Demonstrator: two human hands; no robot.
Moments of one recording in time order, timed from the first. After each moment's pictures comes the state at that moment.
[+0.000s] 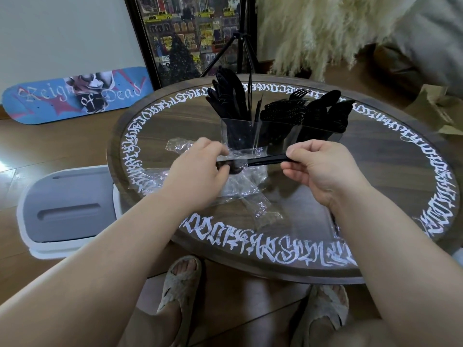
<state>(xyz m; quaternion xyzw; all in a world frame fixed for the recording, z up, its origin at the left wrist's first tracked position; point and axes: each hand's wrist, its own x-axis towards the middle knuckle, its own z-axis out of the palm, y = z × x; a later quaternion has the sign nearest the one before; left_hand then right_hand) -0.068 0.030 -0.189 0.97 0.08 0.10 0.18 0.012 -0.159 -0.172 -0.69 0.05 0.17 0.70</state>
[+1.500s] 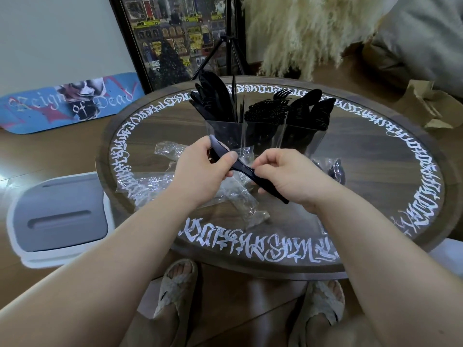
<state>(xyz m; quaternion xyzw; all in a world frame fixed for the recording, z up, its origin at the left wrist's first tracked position) -0.058 -0.002 -0.179 0.83 0.16 0.13 0.52 -0.002 -0.162 -0.166 -0.84 -0.16 0.24 0.46</state>
